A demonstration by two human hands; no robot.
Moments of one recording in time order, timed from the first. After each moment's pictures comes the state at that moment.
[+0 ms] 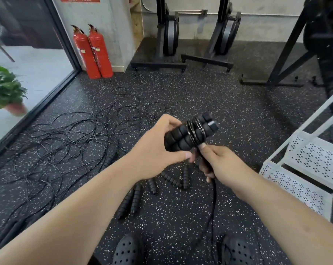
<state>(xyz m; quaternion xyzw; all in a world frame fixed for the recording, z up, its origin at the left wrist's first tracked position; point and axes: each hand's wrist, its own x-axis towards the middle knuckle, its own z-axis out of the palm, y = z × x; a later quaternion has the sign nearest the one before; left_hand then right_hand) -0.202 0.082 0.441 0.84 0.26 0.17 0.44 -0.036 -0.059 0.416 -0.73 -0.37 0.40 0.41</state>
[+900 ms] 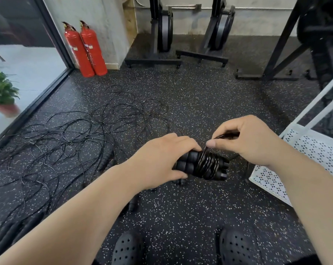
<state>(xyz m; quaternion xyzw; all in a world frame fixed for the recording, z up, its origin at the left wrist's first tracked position) -0.193 0.065 0.436 0.98 0.10 0.04 0.16 0.020 -0.077 0.463 -0.77 -0.51 0.21 0.32</state>
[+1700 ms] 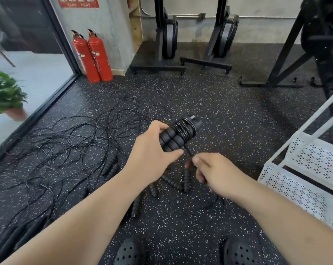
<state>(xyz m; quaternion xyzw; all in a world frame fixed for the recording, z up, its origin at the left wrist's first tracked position) -0.196 0.084 0.423 0.82 0.38 0.23 0.36 -0.044 -0.056 0.418 -0.78 -0.46 0.33 0.28</state>
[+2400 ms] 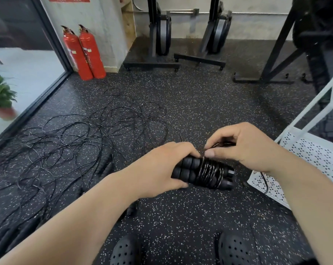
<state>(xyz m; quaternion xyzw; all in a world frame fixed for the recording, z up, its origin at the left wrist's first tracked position) -0.197 0.058 0.439 0.95 0.13 0.02 0.28 0.021 -0.079 0.465 -0.72 -0.53 0.28 0.34</state>
